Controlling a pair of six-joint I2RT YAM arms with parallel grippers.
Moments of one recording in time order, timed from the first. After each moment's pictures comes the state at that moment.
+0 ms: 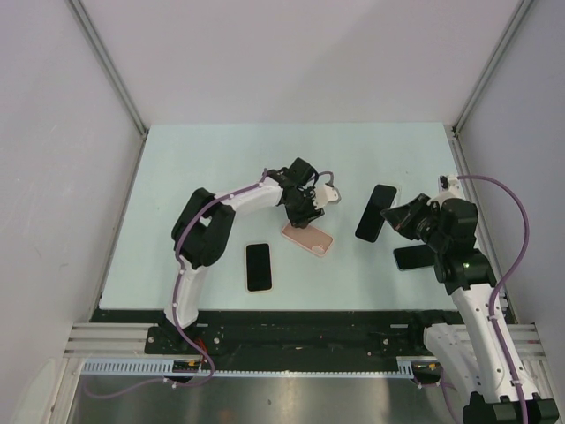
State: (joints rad) left arm -0.69 2.14 1.61 -0.59 0.26 0.60; right arm 0.09 0.70 0.72 -0.40 -0.30 0.69
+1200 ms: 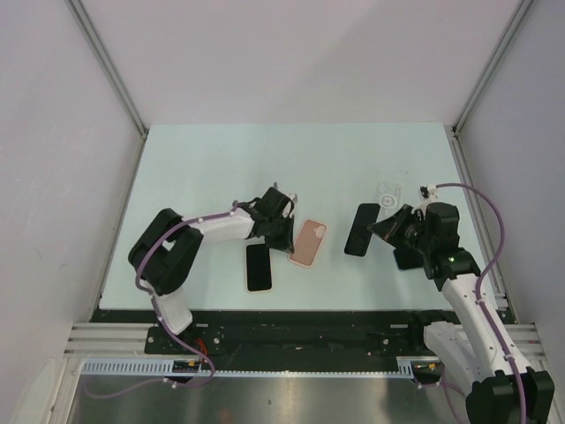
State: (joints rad) left arm -0.69 1.82 1.10 -0.36 0.20 -0.41; right arm 0.11 0.77 0.60 -0.32 -0.40 0.73
